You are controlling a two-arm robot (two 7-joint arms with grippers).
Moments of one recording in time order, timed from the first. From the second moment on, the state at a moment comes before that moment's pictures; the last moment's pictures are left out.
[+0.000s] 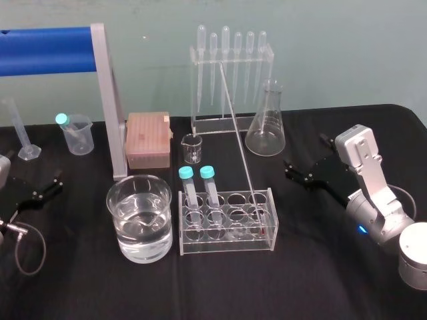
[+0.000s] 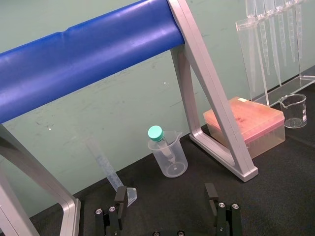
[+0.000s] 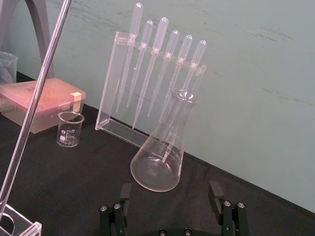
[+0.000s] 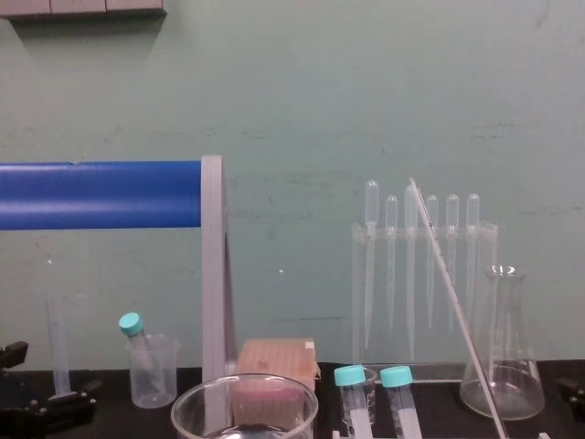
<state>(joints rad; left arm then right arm) -0.20 0.60 0.45 -1.41 -0.25 -0.12 0.03 0.20 0.60 -0.45 -1.41 0.25 -0.12 -0.03</state>
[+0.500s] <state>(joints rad) -0.20 0.60 0.45 -1.41 -0.25 -0.12 0.03 0.20 0.60 -0.45 -1.41 0.25 -0.12 -0.03</state>
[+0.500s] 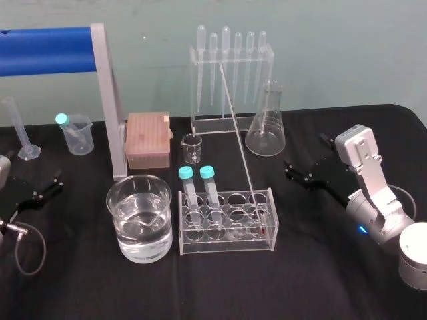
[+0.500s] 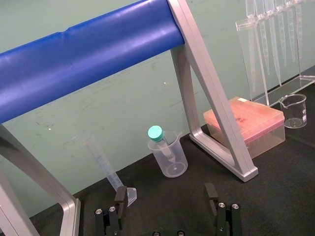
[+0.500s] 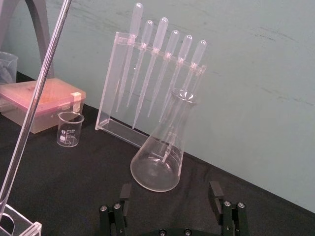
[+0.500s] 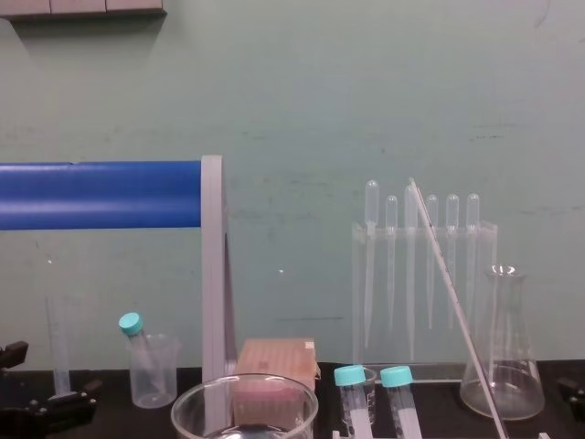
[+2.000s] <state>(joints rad) -0.20 0.60 0.45 -1.41 -0.25 -0.12 0.03 0.22 0.48 -0.30 -1.60 0.57 -0.15 0.29</state>
